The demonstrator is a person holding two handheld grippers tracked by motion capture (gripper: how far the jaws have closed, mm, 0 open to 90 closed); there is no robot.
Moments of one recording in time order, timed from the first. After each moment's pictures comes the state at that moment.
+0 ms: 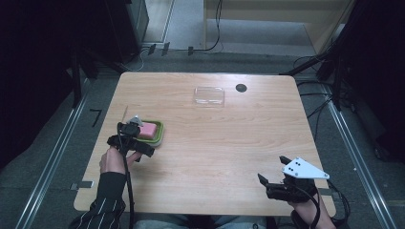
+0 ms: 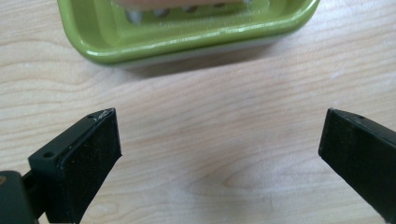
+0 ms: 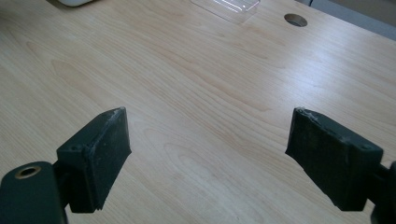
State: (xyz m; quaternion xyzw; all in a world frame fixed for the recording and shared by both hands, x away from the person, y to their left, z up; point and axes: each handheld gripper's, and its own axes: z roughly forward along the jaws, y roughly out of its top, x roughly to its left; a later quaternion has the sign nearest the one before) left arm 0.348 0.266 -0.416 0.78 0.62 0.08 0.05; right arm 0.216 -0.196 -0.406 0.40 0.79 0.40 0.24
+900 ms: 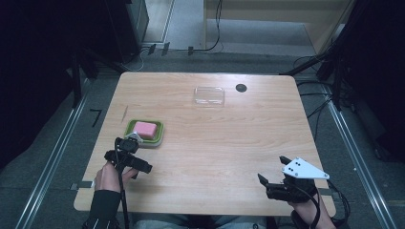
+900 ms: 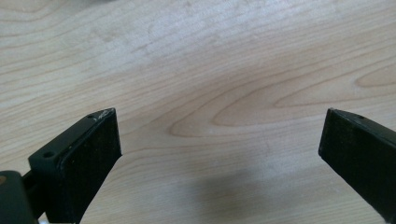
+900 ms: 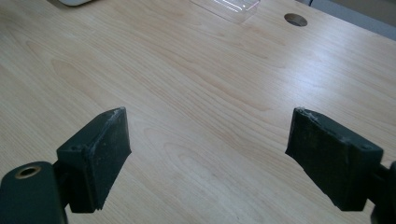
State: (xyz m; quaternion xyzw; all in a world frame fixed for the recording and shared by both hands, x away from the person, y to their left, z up) left arm 0.306 0.267 -0.429 0.79 0.61 0.07 0.04; right arm 0.215 -0.196 -0.406 0.40 0.79 0.40 0.24
